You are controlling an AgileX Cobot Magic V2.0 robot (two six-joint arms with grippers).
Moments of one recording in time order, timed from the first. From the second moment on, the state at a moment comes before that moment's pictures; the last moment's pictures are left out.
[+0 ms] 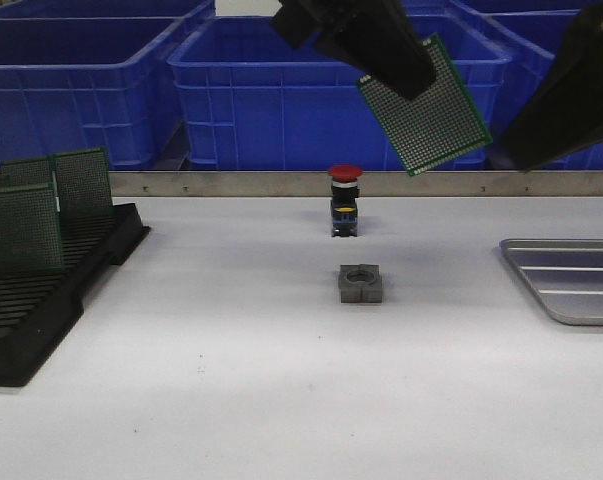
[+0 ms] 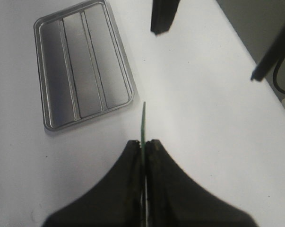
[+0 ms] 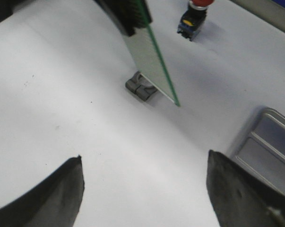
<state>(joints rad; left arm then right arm) -0.56 2.06 -1.96 -0.73 1.23 1.53 0.38 1.09 -0.71 0.29 0.42 -0.52</state>
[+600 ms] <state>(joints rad) -0.56 2.06 -1.96 -0.73 1.23 1.53 0.41 1.33 -0.81 0.30 0.22 -0.62</state>
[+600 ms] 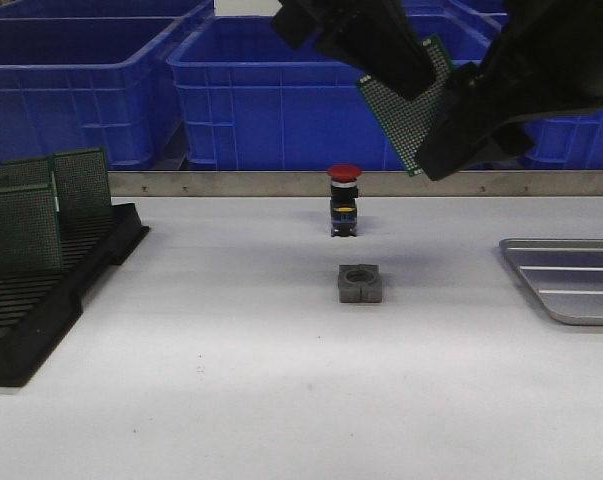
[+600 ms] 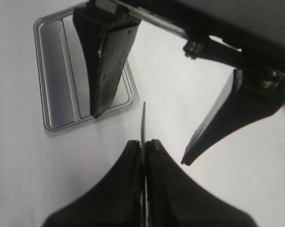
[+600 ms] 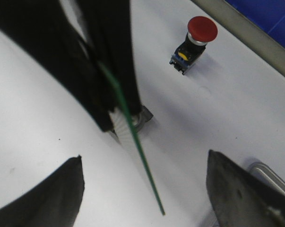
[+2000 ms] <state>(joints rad) -0.46 2.06 -1.96 -0.74 1.23 1.54 -0.04 1.50 -0.81 0.63 0.38 -0.62</state>
